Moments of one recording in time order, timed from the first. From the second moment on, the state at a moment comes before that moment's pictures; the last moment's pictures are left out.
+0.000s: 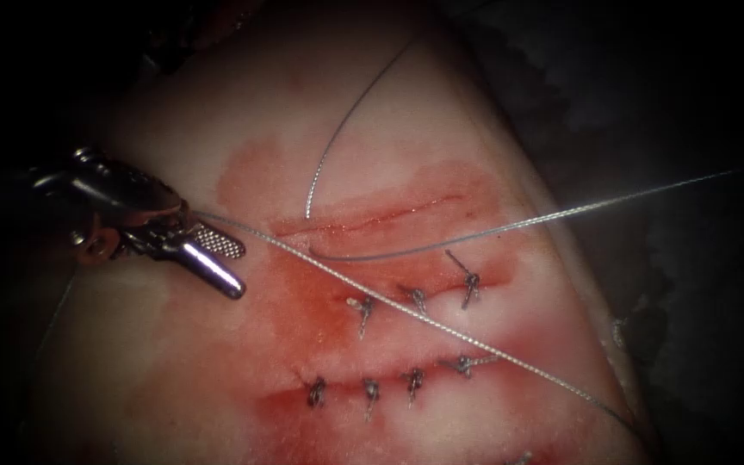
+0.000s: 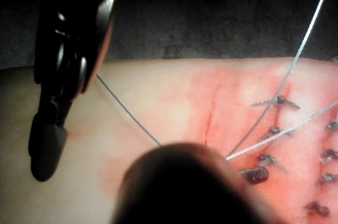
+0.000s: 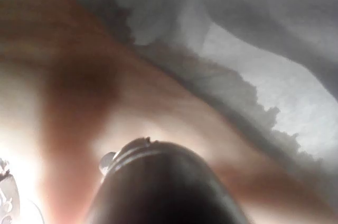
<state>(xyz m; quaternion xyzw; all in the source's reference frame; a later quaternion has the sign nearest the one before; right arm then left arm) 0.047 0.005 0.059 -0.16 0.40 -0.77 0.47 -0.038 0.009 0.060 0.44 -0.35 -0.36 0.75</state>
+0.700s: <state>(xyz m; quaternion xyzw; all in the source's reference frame) 0.032 -0.003 0.059 0.04 0.50 -0.74 0.45 -0.038 0.009 0.060 0.44 -0.35 -0.36 0.75</state>
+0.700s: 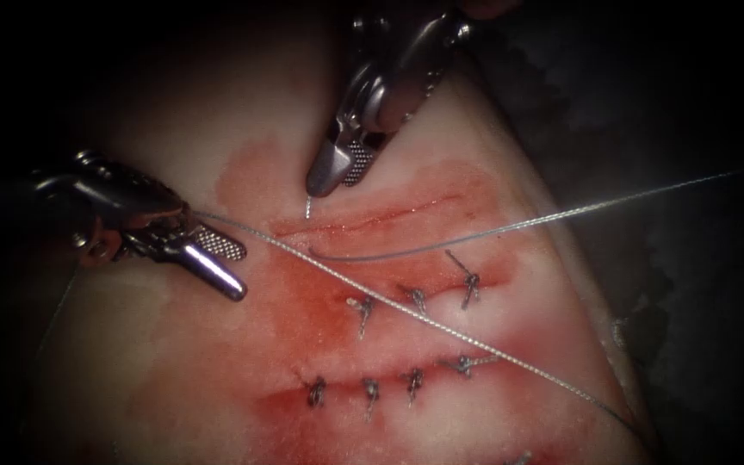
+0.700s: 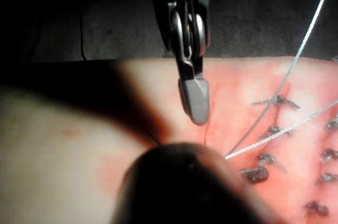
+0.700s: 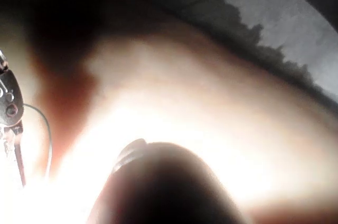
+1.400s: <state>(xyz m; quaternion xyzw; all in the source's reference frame) 0.034 -0.005 0.062 0.06 0.51 -0.74 0.44 -0.038 0.009 0.060 0.44 -0.35 -0.36 0.75</state>
